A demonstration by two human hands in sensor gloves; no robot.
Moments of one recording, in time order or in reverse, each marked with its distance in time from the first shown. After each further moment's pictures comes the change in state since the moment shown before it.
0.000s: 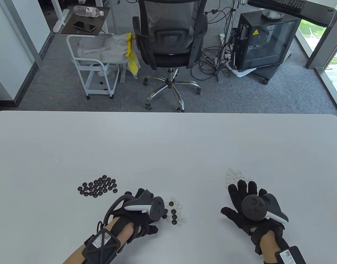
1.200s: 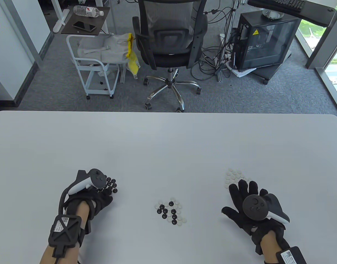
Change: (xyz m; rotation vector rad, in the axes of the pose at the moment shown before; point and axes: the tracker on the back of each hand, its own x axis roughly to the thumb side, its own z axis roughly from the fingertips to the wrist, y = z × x) left_hand -0.166 -0.022 0.021 0.030 0.336 0.526; right_hand -0.001 -0.002 0.003 -0.017 -0.001 -0.015
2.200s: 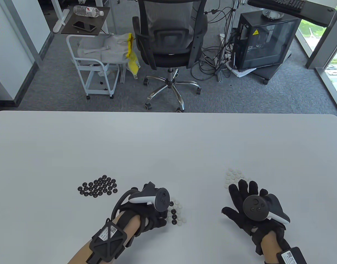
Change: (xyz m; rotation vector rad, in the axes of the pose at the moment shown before) left_hand 0.191 -0.055 0.026 -0.062 -0.408 -0.454; right_hand 0.001 0.000 0.001 0.004 -0.005 0.005
